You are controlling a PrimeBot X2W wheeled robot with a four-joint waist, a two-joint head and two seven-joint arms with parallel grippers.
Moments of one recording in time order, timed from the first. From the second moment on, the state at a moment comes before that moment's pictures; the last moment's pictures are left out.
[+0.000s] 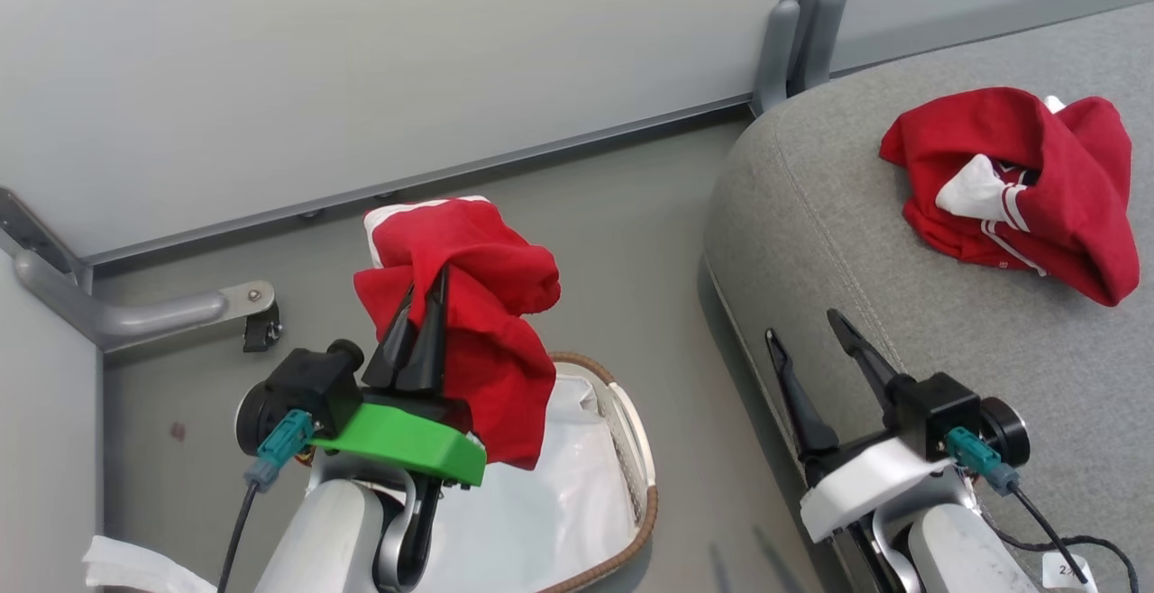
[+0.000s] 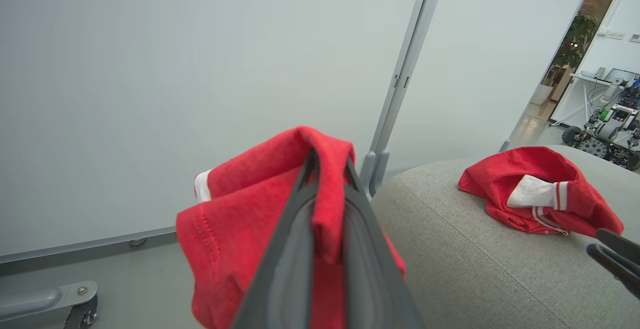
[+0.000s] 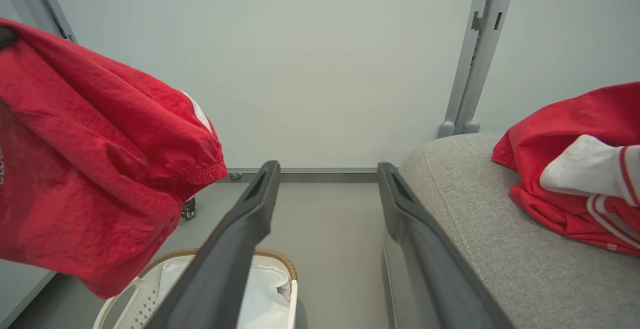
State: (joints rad) left arm -0.25 0.05 -0.31 0.26 -0.37 -0.10 -0.26; right arm -0.18 -0.05 0.17 0.26 0.13 0.13 -0.26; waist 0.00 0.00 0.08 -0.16
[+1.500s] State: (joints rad) left arm -0.36 0.05 -0.60 0.22 -0.48 -0.05 -0.26; right arm -0.45 -0.05 0.70 0.63 0.31 0.13 -0.26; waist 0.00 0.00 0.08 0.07
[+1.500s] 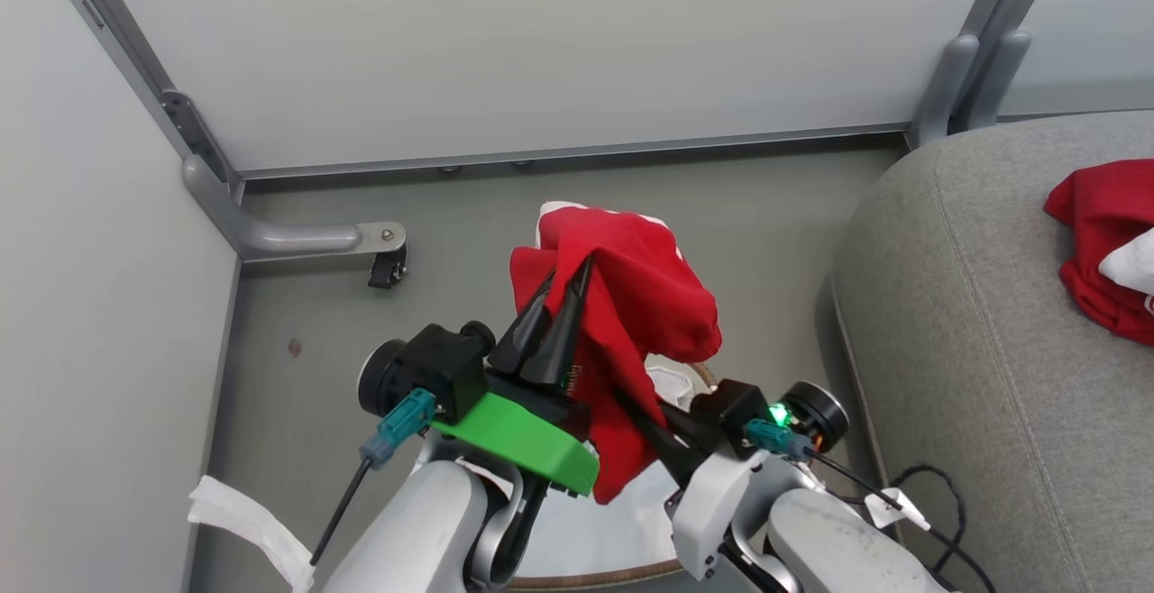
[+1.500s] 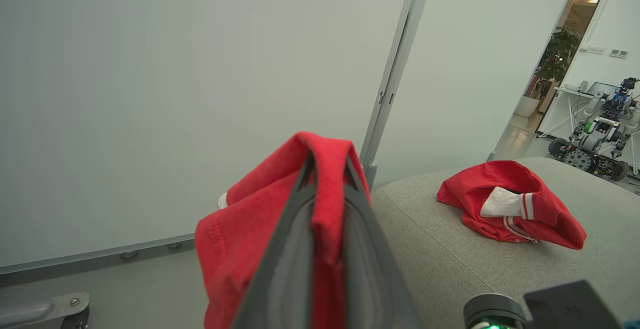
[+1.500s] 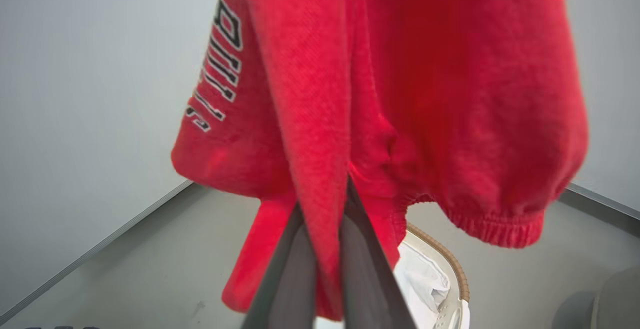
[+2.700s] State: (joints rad) left arm -0.22 0.05 -0.36 0.29 -0.30 -0.11 -0.26; right arm -0.18 -0.05 0.24 0.14 0.27 0.13 -0.26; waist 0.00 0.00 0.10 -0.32
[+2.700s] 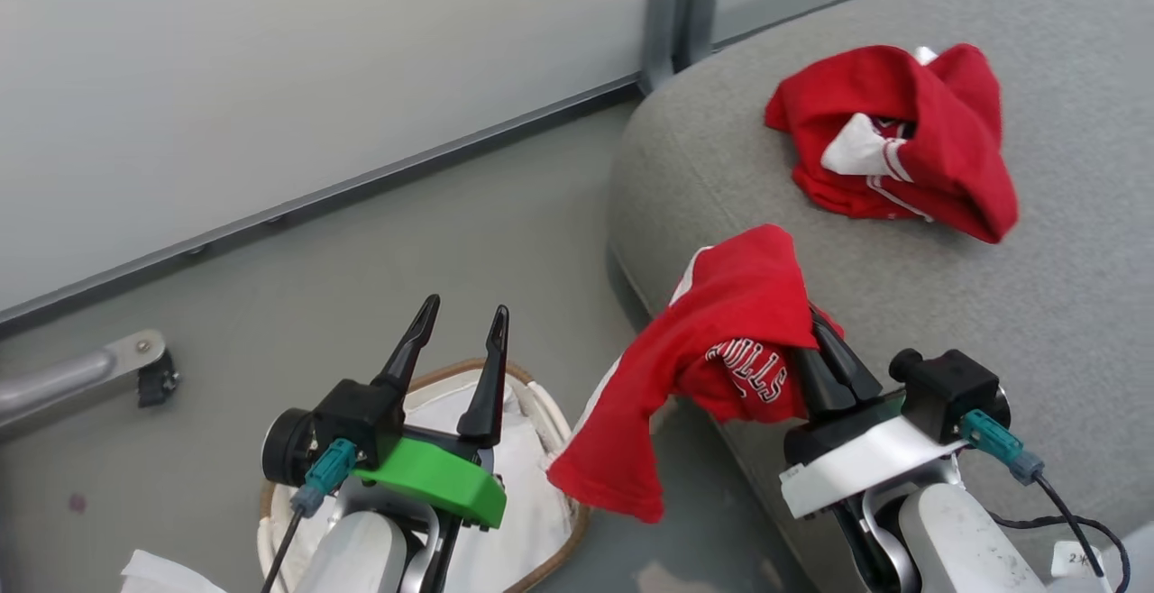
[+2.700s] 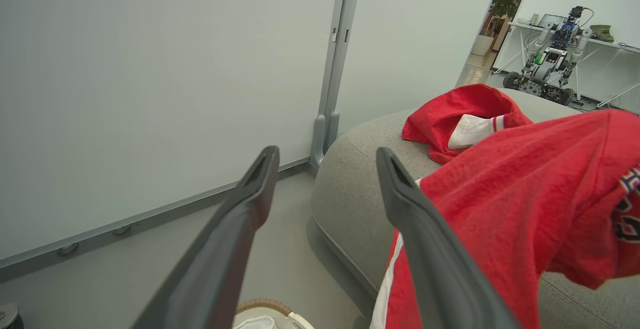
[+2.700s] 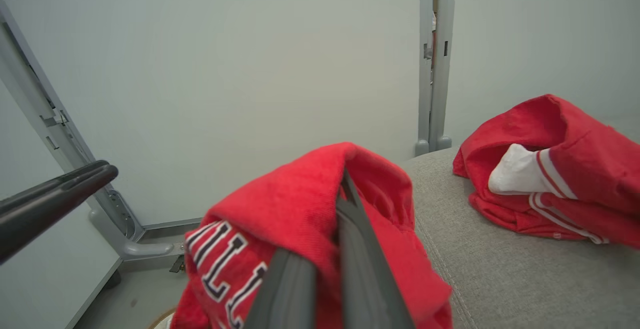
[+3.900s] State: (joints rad) left arm -0.36 0.11 -0.49 0.31 -0.25 -0.13 -0.26; right arm -0.83 -0.39 -0.11 0.28 0.01 0.13 -0.26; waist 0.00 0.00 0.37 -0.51
